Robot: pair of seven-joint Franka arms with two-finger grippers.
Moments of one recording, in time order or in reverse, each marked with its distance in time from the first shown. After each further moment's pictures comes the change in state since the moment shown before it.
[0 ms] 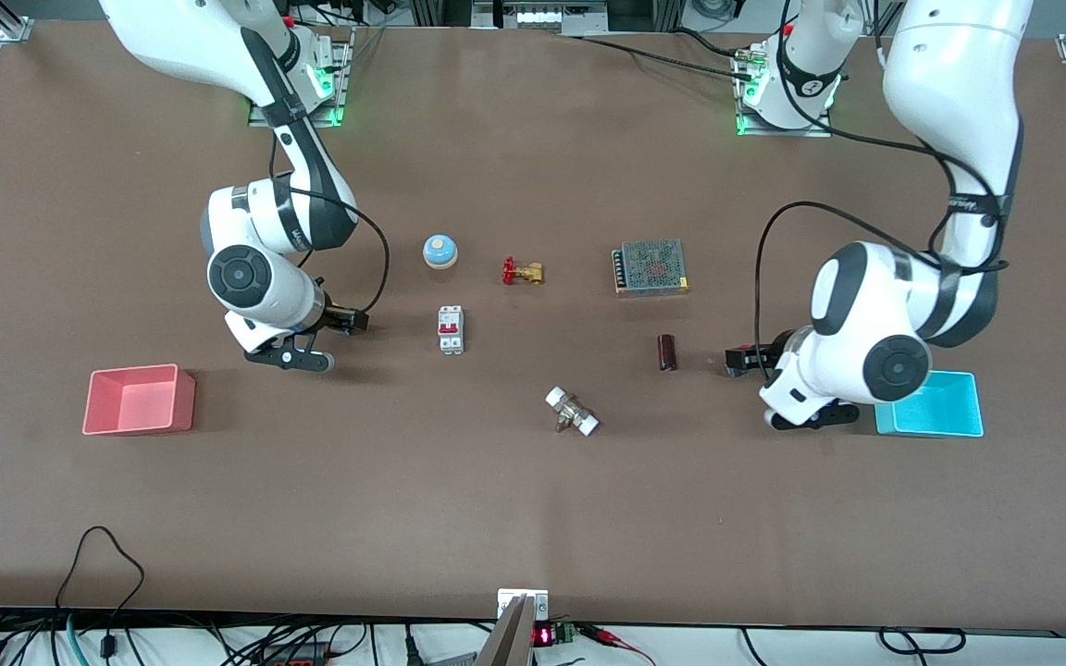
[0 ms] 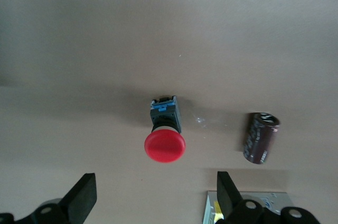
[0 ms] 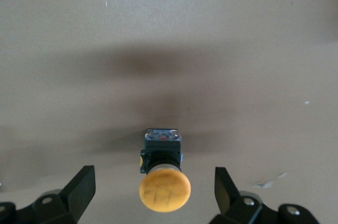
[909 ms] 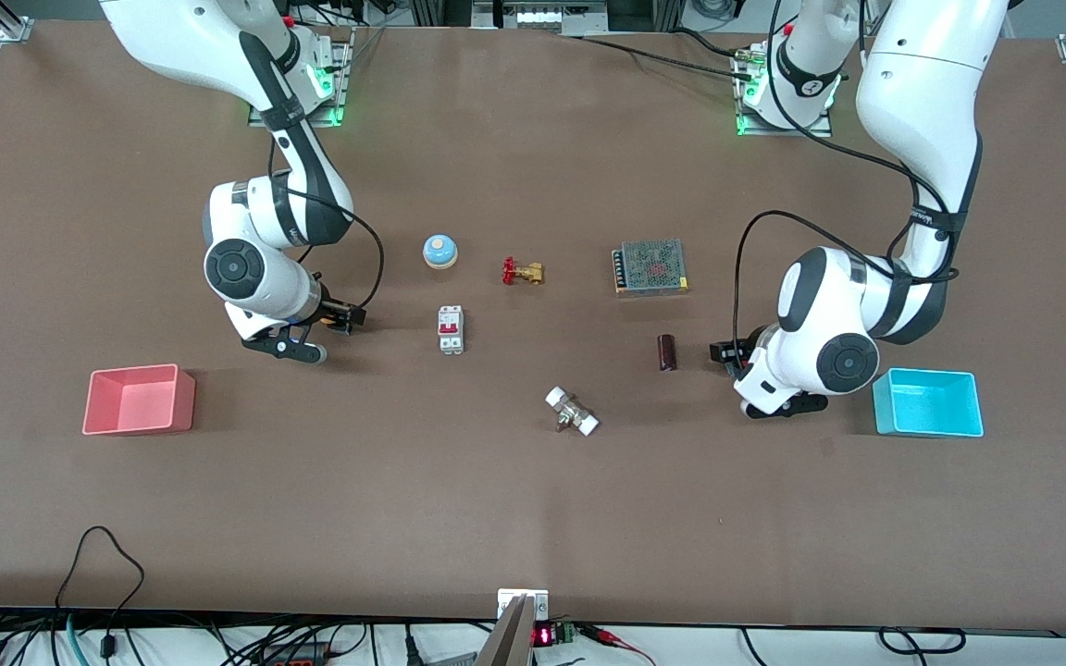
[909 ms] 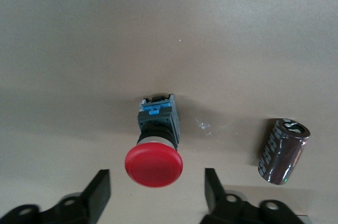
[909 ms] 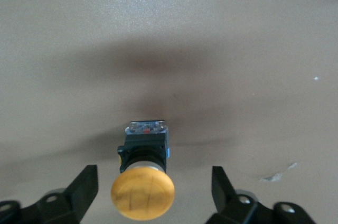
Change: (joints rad) left arm -0.030 0.018 0.005 -0.091 0.000 0.102 -0.031; right arm -0.006 -0.005 -0.006 -0.075 0.025 0.061 0.028
